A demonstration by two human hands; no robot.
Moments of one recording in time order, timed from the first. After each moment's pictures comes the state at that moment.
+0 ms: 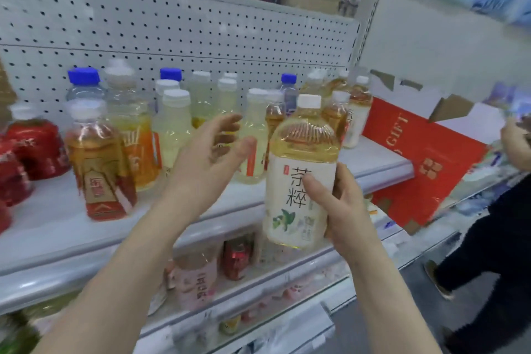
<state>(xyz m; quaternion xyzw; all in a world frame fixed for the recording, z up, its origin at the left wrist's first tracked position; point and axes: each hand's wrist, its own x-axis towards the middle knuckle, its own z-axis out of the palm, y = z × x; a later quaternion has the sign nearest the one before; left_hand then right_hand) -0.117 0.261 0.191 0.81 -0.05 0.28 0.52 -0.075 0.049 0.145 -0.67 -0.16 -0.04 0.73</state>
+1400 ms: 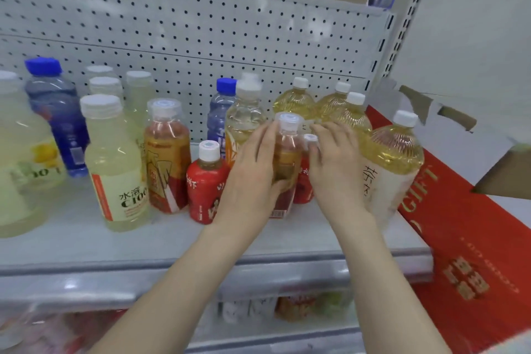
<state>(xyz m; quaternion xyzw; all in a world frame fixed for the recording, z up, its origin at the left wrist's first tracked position) 0.171 0.056 0.149 0.89 0.09 0.40 0.20 0.277 -0.055 0.165 -0.82 -0.35 -0.35 0.29</state>
